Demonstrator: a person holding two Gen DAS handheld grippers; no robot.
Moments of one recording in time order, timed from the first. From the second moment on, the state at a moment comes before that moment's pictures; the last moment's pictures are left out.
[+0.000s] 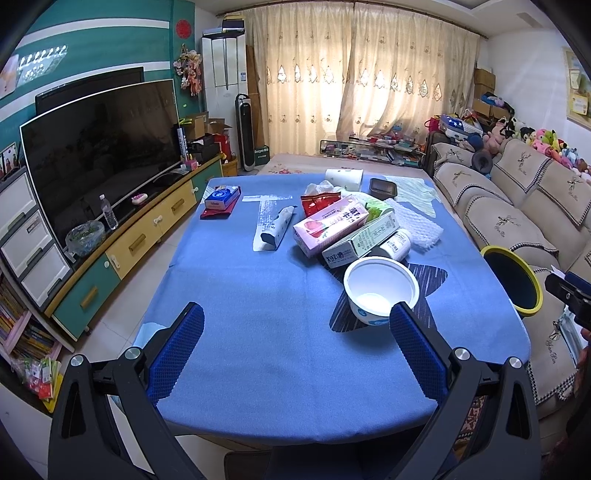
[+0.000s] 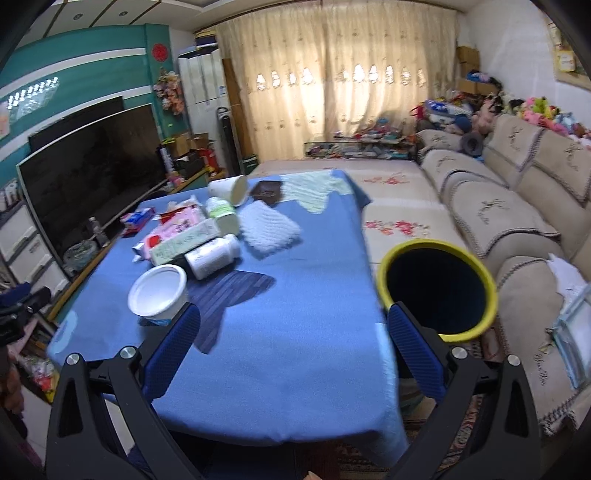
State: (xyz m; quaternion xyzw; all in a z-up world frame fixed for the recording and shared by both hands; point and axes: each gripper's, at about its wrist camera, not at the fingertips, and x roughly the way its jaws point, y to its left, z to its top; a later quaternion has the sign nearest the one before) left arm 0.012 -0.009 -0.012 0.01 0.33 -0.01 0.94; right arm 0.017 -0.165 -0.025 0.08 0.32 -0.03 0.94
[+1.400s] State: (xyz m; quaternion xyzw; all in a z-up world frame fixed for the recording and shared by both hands) left arm 0.077 -0.009 -0.074 0.03 0.37 -0.02 0.93; right arm 0.147 -0.159 -0.069 0.15 0.42 0.05 0.89
